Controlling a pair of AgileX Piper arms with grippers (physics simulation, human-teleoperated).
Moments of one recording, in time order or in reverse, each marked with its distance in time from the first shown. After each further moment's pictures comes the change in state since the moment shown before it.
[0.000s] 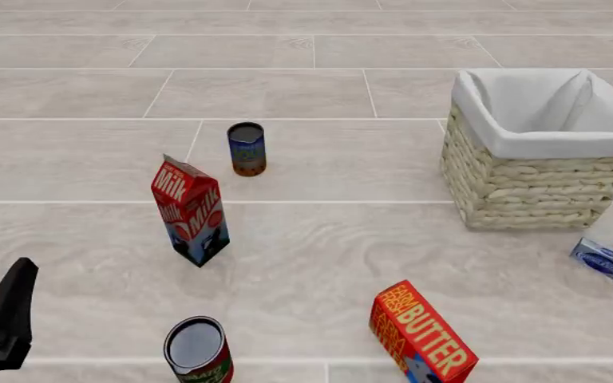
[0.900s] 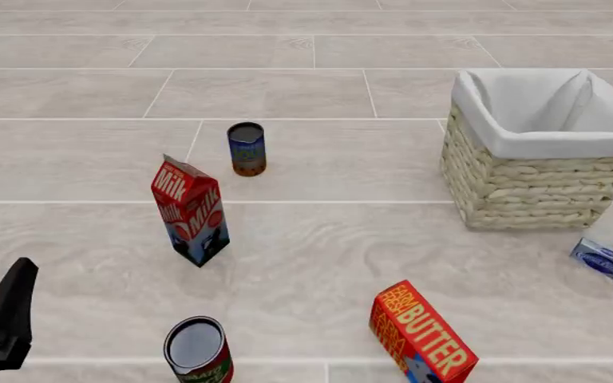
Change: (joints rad) left arm 0.000 0.000 0.000 0.000 0.000; right arm 0.246 -0.408 -0.135 0.237 0.328
